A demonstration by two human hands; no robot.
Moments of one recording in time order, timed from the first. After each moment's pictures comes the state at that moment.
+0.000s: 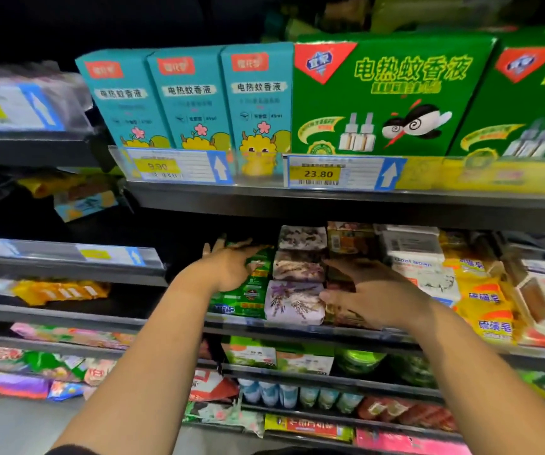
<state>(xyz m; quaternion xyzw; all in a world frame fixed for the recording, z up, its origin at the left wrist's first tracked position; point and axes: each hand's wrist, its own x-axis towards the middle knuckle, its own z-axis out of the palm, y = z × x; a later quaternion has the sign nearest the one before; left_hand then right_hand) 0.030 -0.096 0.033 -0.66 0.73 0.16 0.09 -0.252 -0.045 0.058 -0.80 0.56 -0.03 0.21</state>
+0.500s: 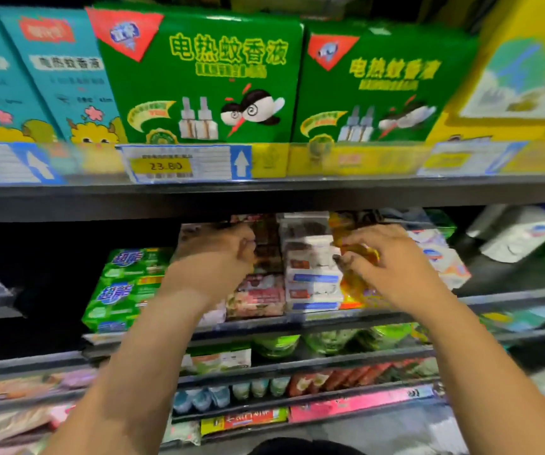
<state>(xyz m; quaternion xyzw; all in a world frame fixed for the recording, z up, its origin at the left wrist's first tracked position) -0.114 -0.038 0.097 -0.60 0.79 0.10 -0.12 -0.396 -0.012 0.066 -0.73 0.63 -0.25 0.05</state>
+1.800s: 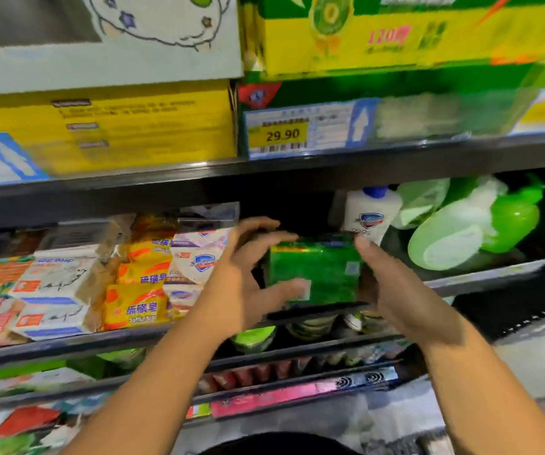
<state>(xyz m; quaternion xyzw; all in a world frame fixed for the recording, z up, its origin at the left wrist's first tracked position) -0.525 -0.011 0.031 -0.35 0.79 0.27 -0.43 -0.750 0.036 0.042 -0.42 0.47 -0.47 0.62</state>
